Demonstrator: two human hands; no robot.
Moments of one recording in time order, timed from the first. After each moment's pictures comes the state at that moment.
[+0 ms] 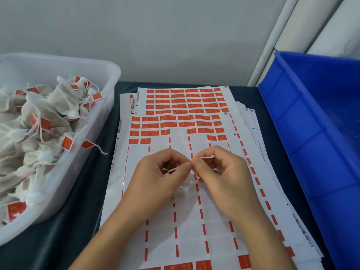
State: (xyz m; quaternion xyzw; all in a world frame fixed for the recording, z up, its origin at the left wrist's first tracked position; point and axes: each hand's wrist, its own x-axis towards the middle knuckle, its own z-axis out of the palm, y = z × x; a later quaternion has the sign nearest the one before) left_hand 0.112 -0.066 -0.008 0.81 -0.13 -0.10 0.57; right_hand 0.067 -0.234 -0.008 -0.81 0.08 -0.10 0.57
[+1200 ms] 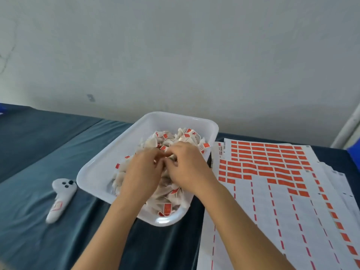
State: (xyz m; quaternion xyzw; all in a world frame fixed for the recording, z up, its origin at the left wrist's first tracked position) left_hand 0.131 0.137 0.091 0.94 0.05 0.22 0.26; right_hand 0.169 -0.003 0.085 -0.87 -0.26 -0.11 0.41
